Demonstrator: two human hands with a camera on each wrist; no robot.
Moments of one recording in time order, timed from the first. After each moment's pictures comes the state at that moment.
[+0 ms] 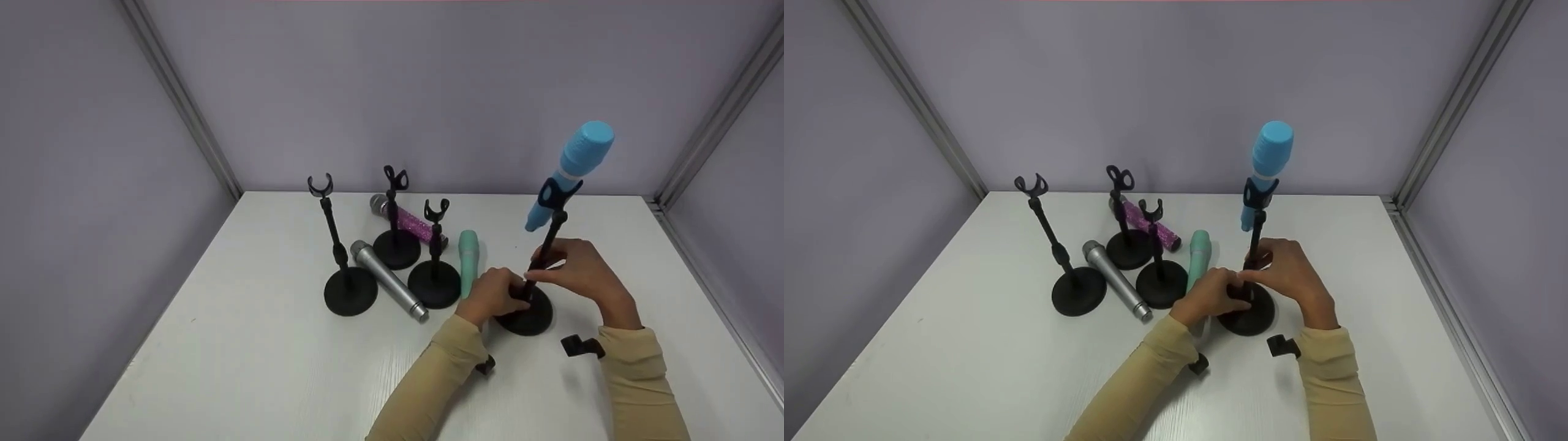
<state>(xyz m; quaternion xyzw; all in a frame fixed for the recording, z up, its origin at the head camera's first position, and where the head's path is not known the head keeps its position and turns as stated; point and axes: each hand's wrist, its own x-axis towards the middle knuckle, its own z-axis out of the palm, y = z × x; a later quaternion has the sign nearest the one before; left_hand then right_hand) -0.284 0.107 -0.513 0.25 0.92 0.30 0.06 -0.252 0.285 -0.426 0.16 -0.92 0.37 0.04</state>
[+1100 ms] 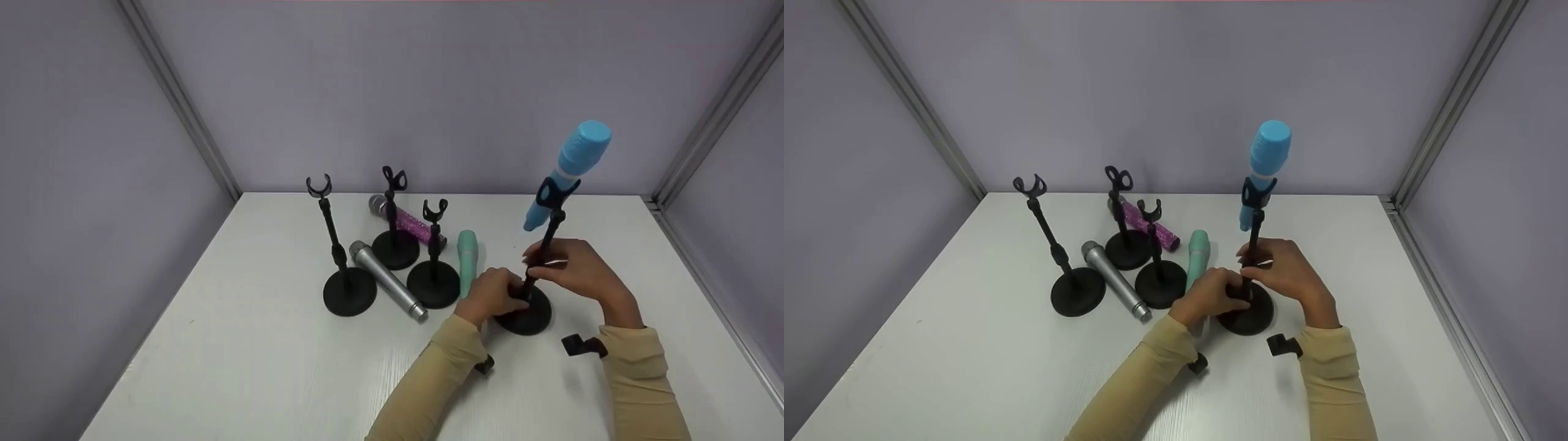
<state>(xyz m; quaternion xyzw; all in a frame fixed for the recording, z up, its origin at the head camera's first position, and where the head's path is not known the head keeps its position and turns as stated) -0.289 0.106 -0.511 0.25 0.92 0.31 0.06 -0.255 0.285 -0.422 0.22 -0.88 0.41 0.03</state>
